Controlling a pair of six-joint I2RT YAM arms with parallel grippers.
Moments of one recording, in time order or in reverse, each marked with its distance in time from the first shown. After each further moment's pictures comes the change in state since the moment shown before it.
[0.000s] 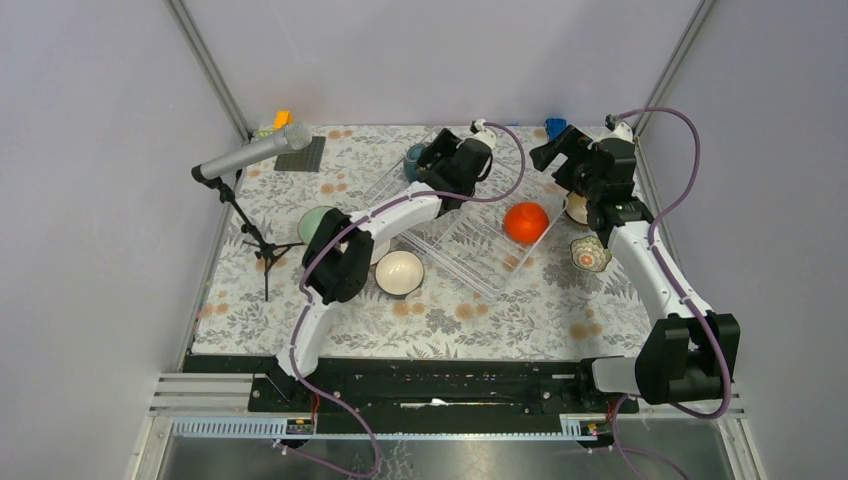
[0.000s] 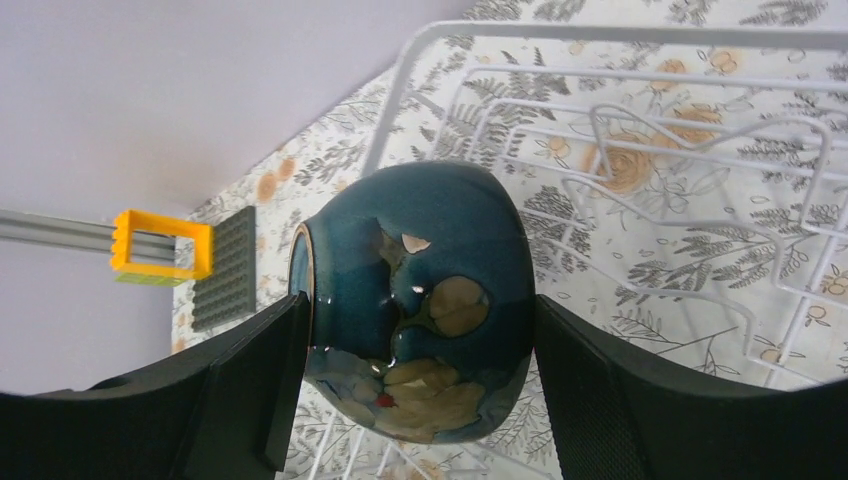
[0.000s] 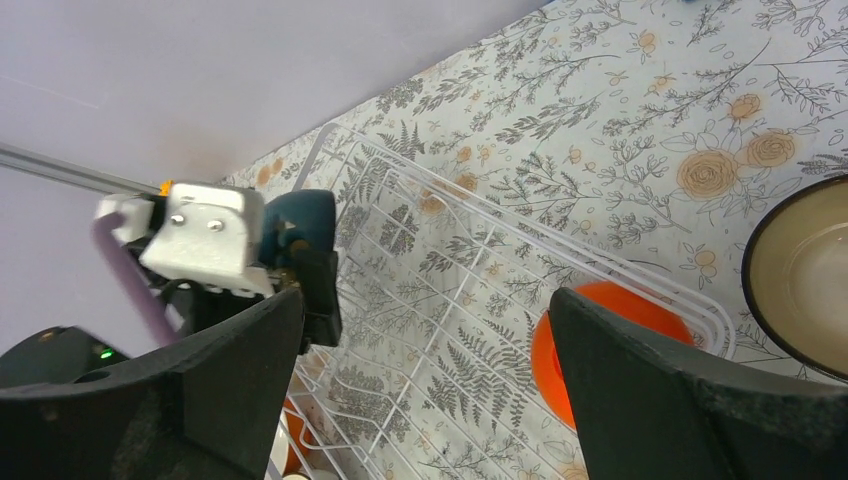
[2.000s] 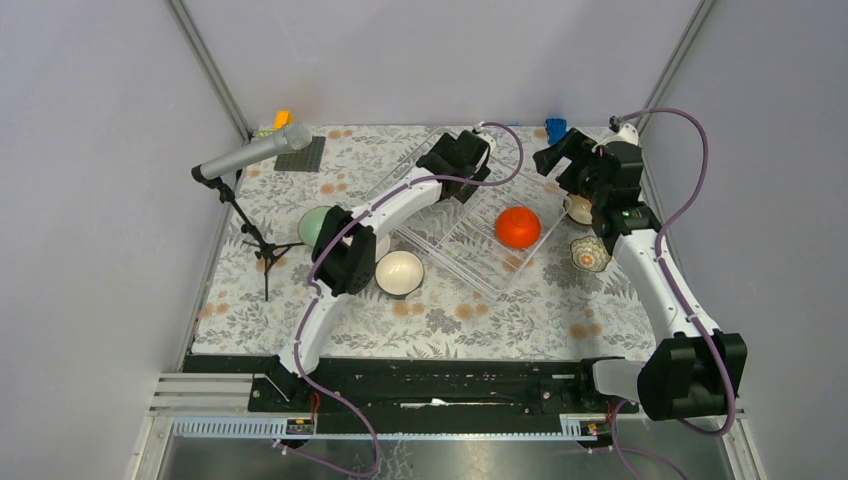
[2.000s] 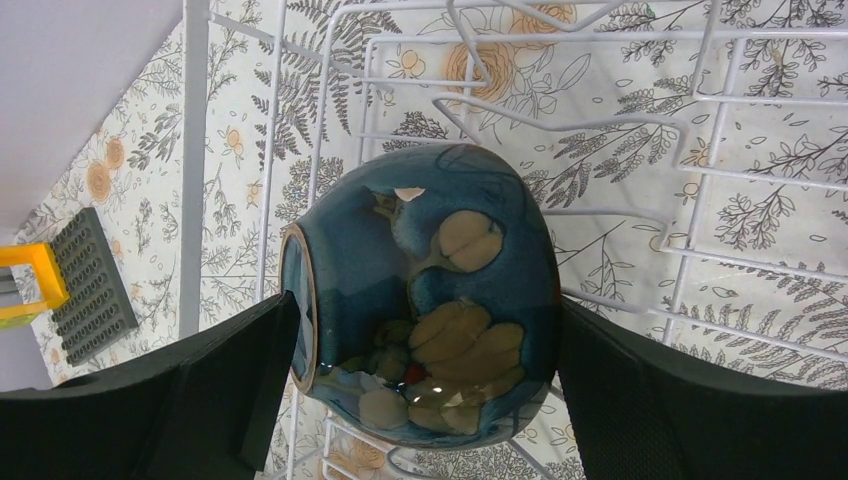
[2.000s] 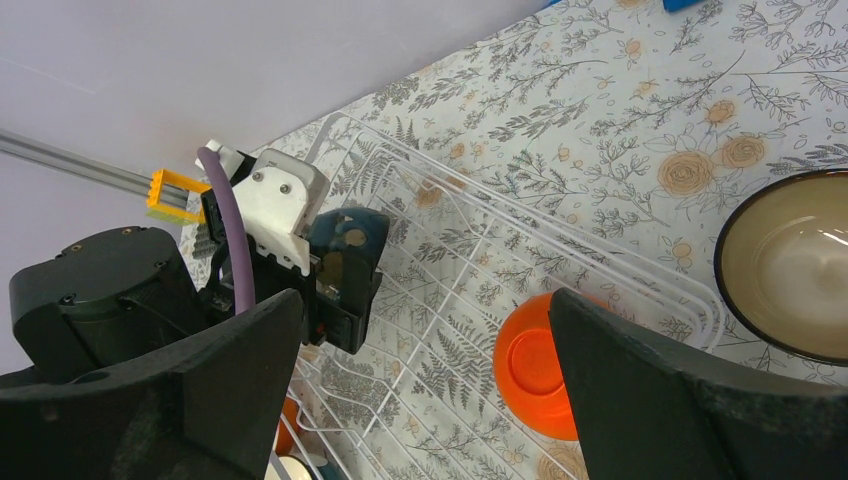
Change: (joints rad) left arm 0.045 0.095 0.237 -0.407 0.306 -0.113; right arm 0.000 -0.071 -0.006 -0.064 0.007 -0.045
